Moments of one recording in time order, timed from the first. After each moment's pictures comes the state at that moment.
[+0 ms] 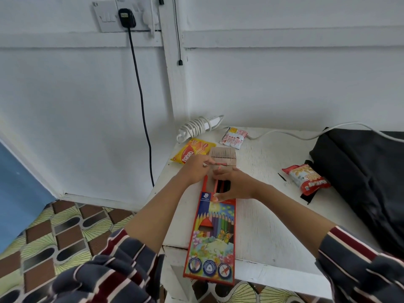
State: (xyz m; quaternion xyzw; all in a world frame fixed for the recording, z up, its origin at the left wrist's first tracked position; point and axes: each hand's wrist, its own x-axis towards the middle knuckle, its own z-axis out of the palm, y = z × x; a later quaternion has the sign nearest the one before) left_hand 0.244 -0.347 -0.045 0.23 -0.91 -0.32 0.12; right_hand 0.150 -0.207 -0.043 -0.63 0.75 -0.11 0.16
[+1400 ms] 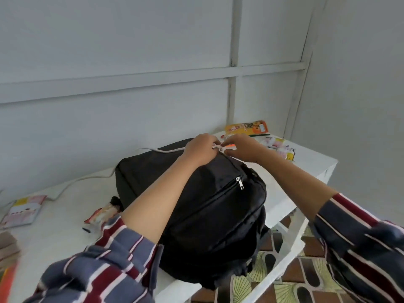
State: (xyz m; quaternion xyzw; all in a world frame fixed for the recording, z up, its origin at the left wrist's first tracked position) left_hand -0.022 0.071 0.082 -0.17 -0.96 -0.18 0.13; right_hand -0.035 0.226 0.085 -0.22 0.96 -0.17 -0.07
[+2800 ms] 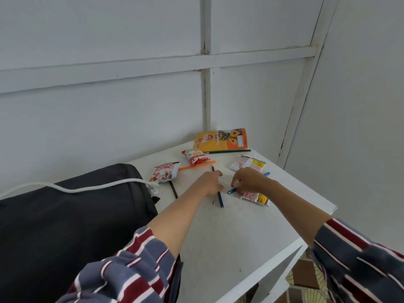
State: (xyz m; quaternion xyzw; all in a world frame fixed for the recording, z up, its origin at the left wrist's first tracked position) left_hand -0.247 0.276 -0.016 -0.05 -0.97 -0.21 -0.14; right_hand -0.265 0.423 -0.013 -0.20 0.97 -0.09 0.11
